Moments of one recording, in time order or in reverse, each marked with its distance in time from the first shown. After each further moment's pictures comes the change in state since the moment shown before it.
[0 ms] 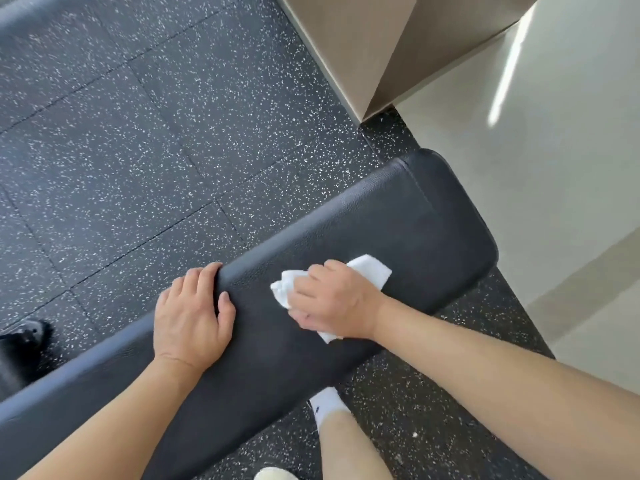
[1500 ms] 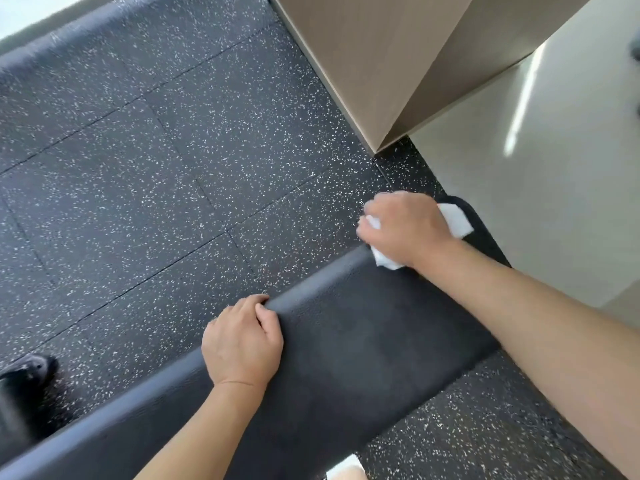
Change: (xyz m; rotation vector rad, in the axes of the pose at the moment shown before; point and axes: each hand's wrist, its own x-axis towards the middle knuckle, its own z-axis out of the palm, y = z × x) left_hand 0.057 0.062 0.002 -0.128 -0.060 -0.254; right_hand 0.069 0.160 -0.028 -0.069 -0.317 0.656
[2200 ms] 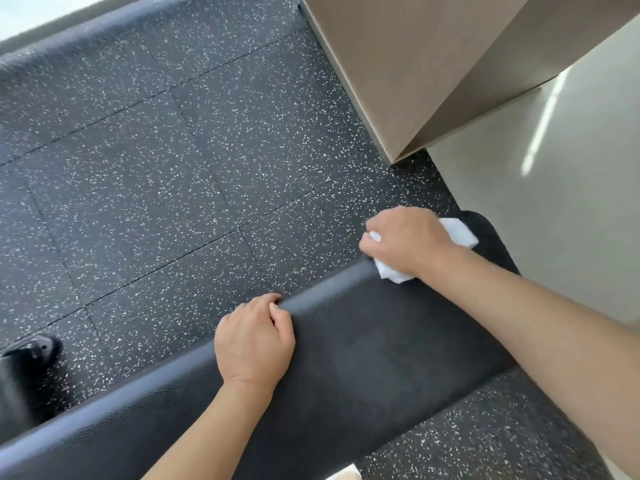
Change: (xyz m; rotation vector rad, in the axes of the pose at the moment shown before) left_hand -0.002 -0.001 0.000 0.010 -0.005 0.006; right_hand 0.017 -0.019 -0.002 -0.034 -0.267 -0.002
